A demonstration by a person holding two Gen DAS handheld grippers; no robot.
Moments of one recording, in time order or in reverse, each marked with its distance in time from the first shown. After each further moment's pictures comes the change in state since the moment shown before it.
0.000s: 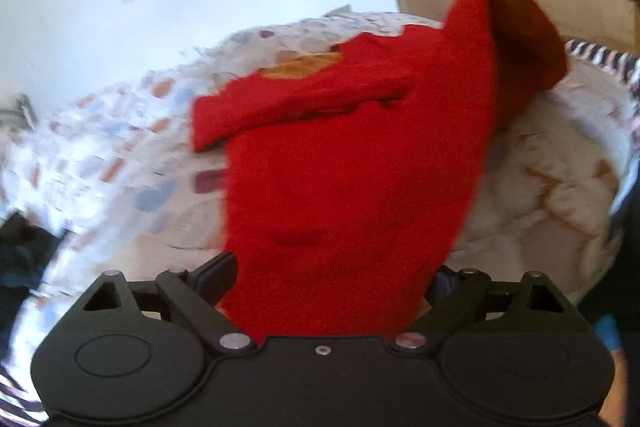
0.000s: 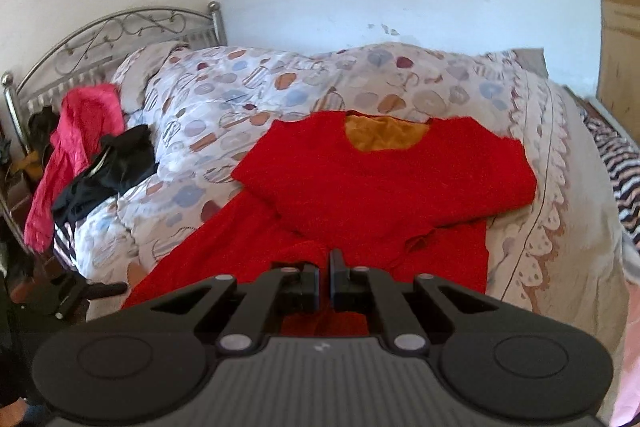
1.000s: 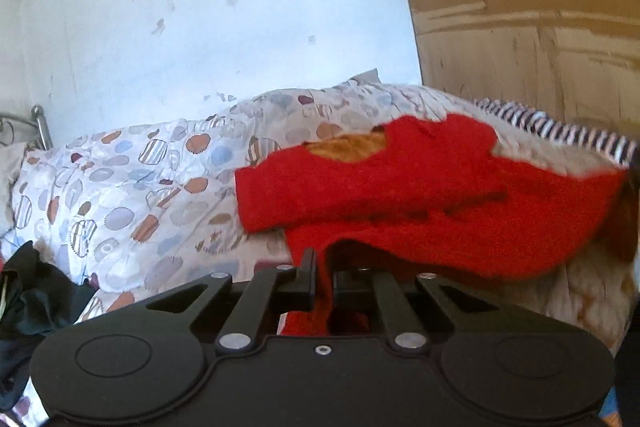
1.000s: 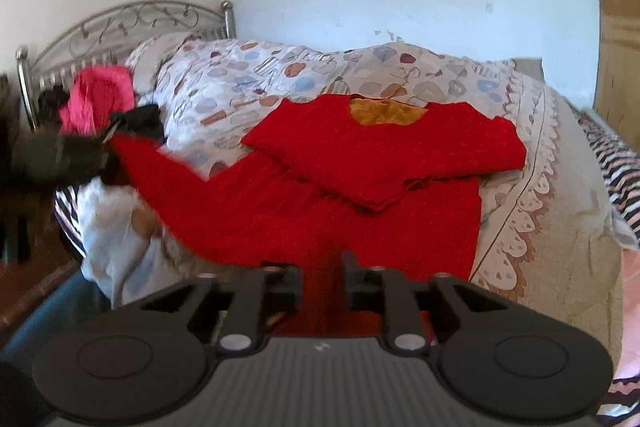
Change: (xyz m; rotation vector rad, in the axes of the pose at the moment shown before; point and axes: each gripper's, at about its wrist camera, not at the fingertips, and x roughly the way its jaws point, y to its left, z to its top) left arm -0.012 0.082 0.064 -0.125 -0.159 -0.035; right arm -0.031 0.027 -0.081 -0.098 -0.047 -0.042
